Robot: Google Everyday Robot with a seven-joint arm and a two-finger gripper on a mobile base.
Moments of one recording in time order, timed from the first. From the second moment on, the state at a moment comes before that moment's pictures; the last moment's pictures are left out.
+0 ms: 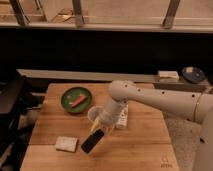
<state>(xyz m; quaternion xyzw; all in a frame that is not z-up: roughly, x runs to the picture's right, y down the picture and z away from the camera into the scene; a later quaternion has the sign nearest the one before) -0.039 0.211 0.695 -0.50 0.20 0.63 0.56</state>
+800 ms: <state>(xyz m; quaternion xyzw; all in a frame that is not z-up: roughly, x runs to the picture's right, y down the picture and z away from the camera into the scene) -0.067 0.207 0.683 -0.51 0.18 0.60 0.59</state>
